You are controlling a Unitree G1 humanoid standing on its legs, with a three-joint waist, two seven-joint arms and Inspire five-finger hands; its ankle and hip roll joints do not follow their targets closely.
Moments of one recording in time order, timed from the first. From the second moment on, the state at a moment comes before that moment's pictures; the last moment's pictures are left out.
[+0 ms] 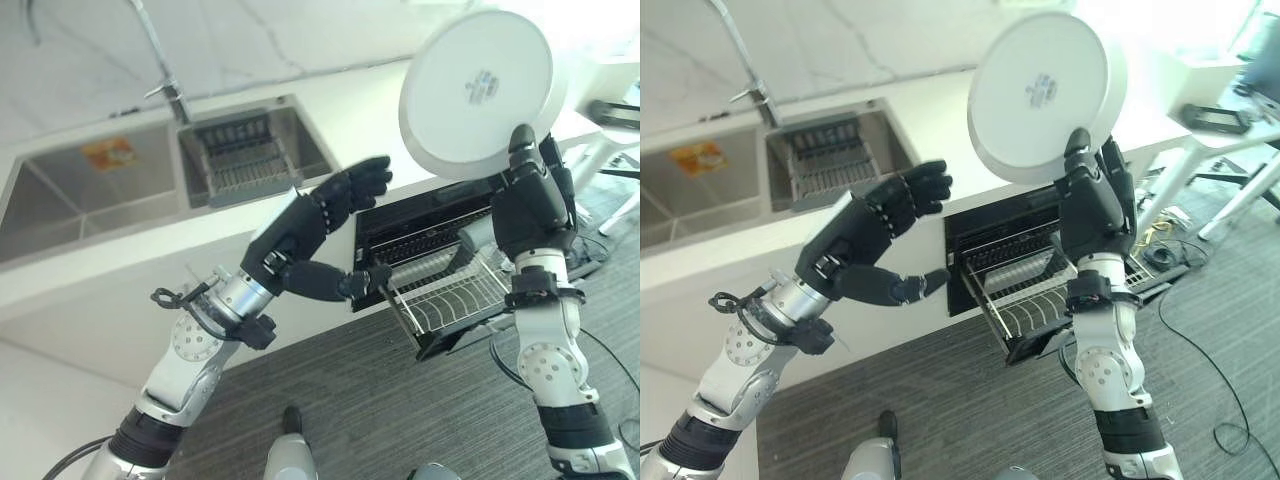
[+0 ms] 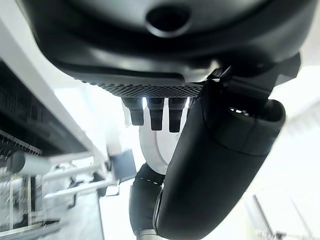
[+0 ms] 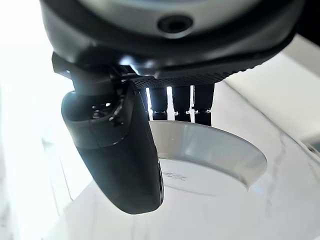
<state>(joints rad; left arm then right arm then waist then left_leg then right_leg) -0.19 0.58 -0.25 -0.29 -0.52 -0.18 -0.30 -0.21 -0.45 -0.02 -0.18 1.12 -0.22 -0.15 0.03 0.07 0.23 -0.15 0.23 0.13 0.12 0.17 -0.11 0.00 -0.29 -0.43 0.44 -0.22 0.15</state>
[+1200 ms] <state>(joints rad) 0.09 0.37 -0.32 0.86 -0.26 -0.23 -0.24 -0.12 -0.27 0.05 -0.14 1.04 -0.25 0.03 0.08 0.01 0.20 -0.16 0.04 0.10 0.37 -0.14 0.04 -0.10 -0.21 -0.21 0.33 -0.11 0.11</state>
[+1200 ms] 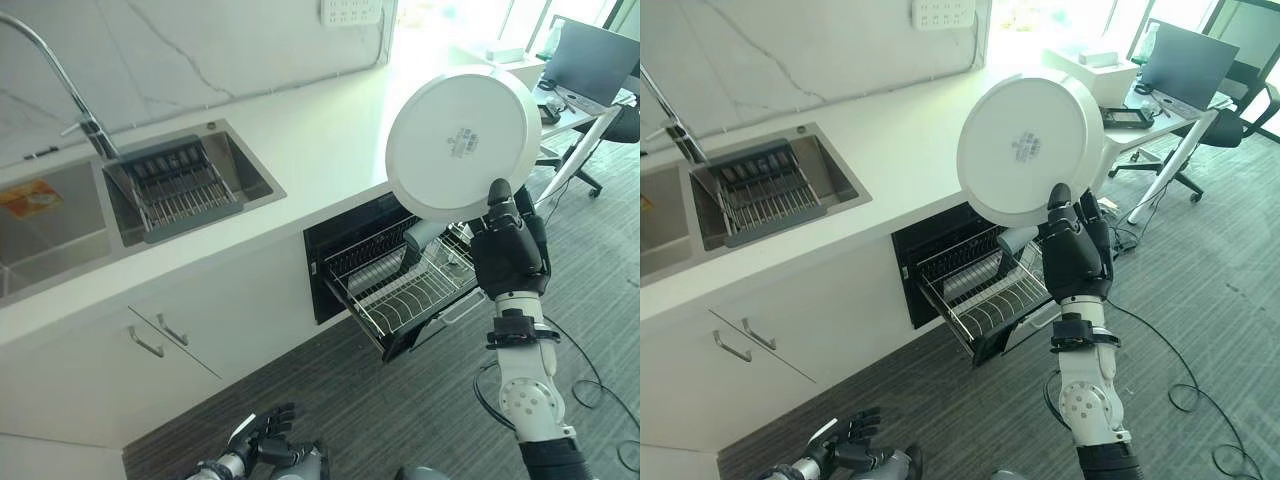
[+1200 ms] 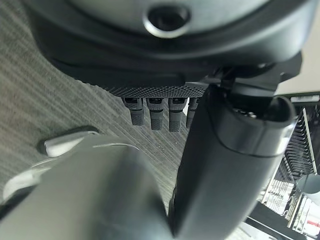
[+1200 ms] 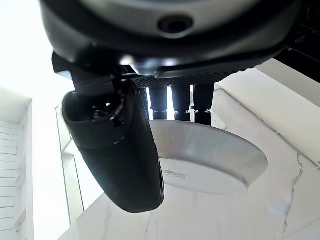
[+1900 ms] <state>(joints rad) 0.12 0.24 -0.15 1.02 -0.27 -0.19 -0.21 -0.03 -0.51 -0.12 -0.10 0.75 -0.11 -0.09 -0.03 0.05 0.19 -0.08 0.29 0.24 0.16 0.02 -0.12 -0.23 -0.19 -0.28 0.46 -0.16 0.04</state>
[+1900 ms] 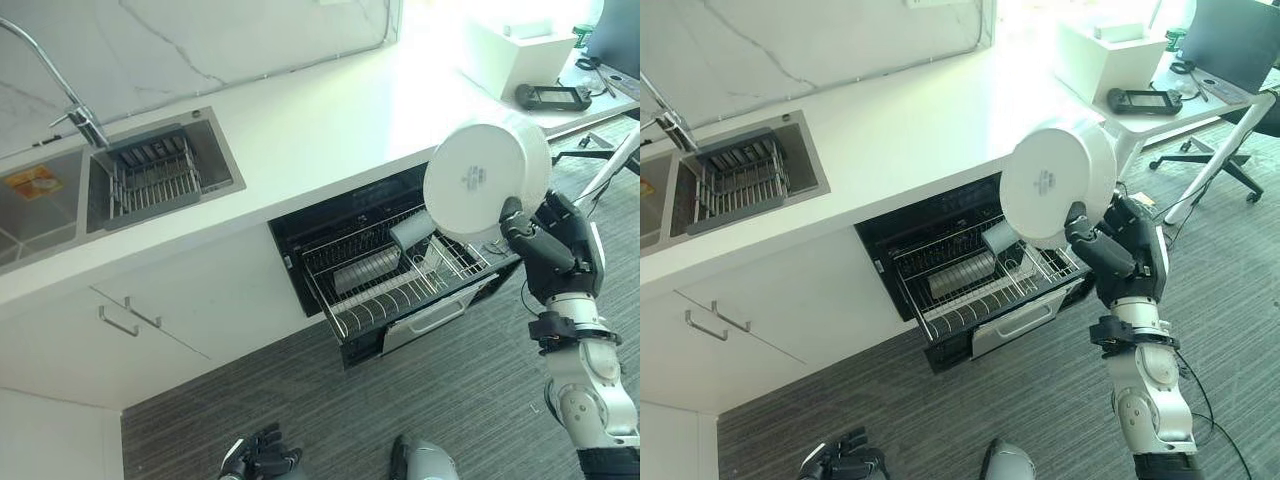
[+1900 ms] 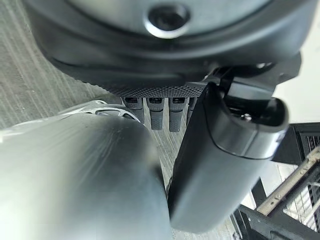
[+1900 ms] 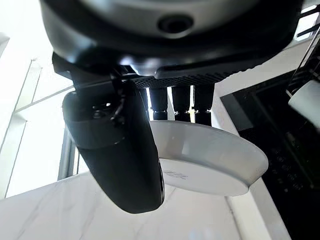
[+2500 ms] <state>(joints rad) 0.09 0.26 -0.13 1.07 -0.29 -0.19 -0.23 -0.09 -0.57 0.15 0.17 0.19 -0.11 -0.03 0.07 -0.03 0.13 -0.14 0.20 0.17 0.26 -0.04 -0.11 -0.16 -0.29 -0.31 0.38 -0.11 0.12</state>
